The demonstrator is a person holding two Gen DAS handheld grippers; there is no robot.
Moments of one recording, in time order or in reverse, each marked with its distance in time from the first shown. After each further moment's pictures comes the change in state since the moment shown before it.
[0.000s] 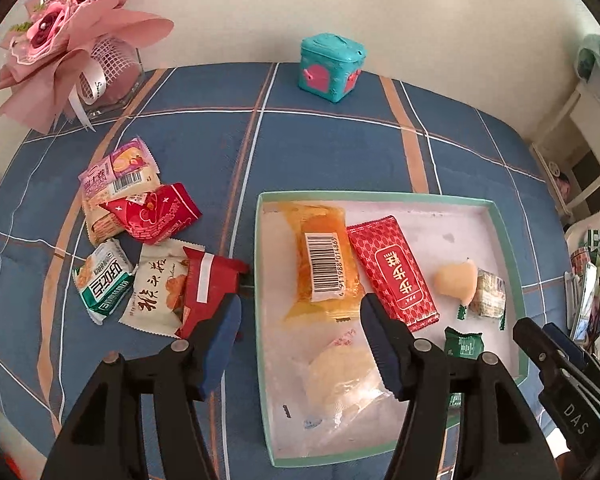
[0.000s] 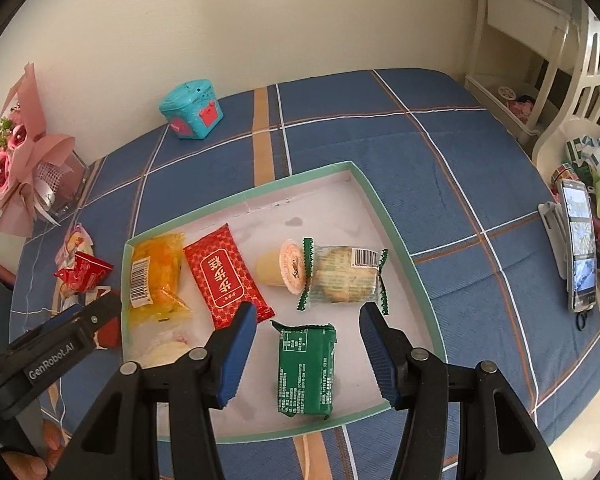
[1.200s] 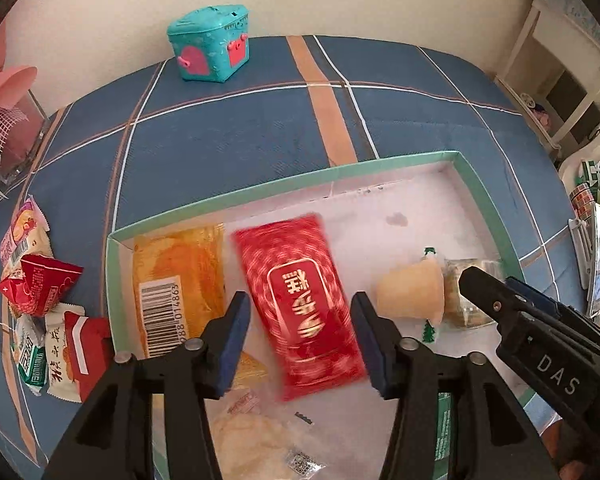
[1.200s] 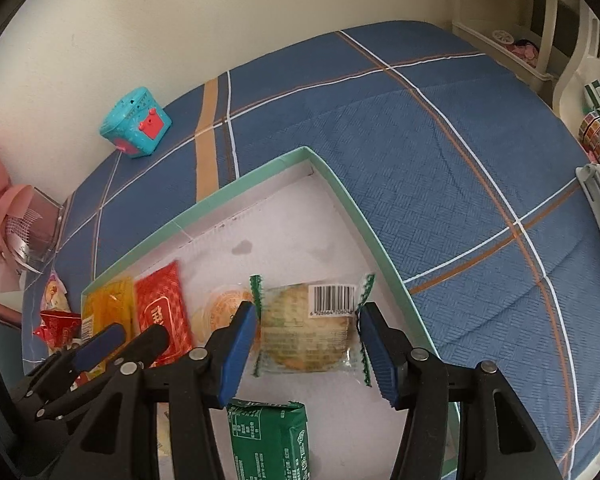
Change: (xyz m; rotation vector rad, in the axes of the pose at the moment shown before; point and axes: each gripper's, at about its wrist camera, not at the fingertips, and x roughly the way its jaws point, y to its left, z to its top) left arm 0.070 -0.091 0.019 0.236 0.049 -0.054; right arm 0.080 -0.049 0.026 0.157 0.060 0.067
